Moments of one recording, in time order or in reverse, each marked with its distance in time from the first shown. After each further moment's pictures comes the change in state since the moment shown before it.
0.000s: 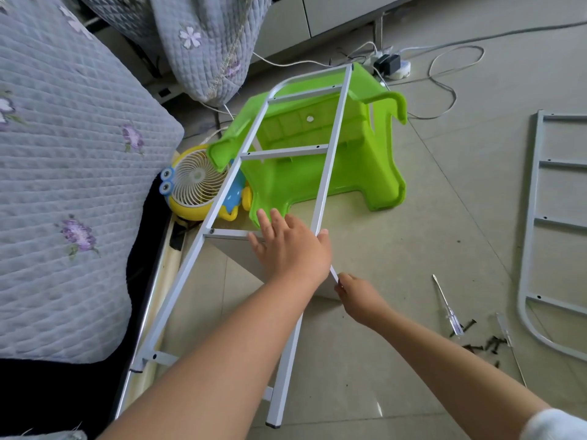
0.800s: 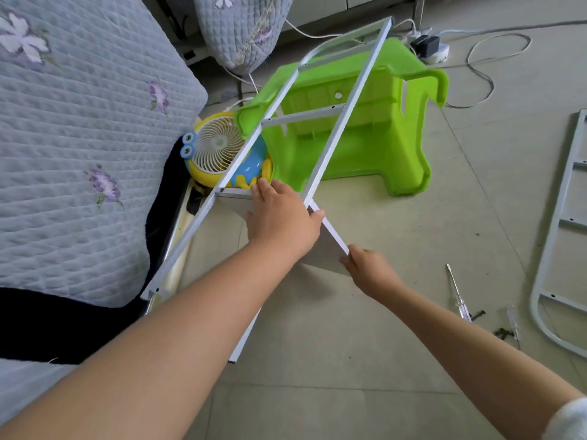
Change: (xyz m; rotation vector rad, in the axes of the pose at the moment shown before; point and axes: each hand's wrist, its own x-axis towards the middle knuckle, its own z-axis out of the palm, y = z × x) left_hand -0.010 -0.042 -0.028 -0.009 0.002 0.015; right_hand -0.010 -0.023 -0.012 -0.109 0.091 -0.111
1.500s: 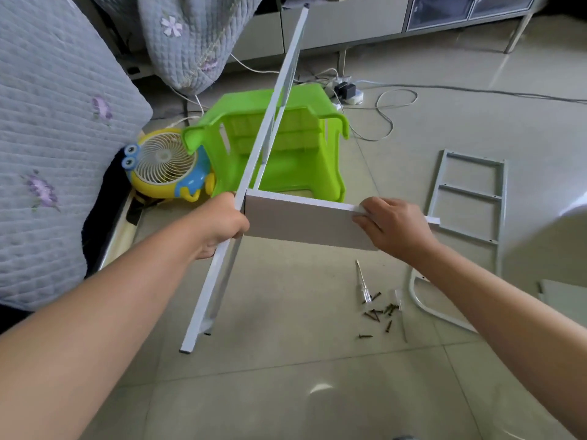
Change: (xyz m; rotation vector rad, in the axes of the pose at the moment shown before) left_hand -0.041 0.001 -0.030 -0.724 -0.178 0.069; right_hand -0.101 0.023 -0.170 -0.451 0.702 -0.469
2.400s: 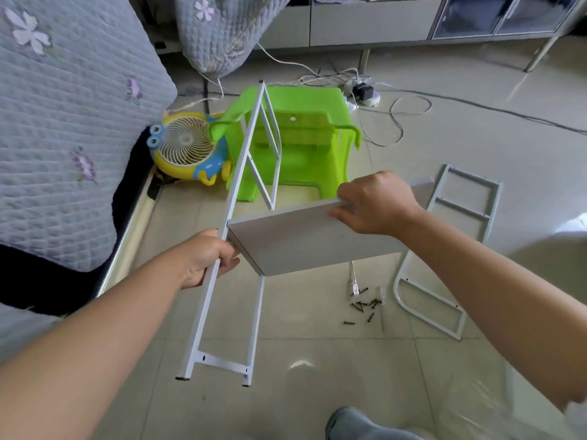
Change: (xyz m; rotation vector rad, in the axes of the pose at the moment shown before) left_hand -0.050 -0.035 -0.028 -0.589 -0.155 -0.315; right_hand 0.084 -0.052 -0.073 -0.077 -0.303 -0.240
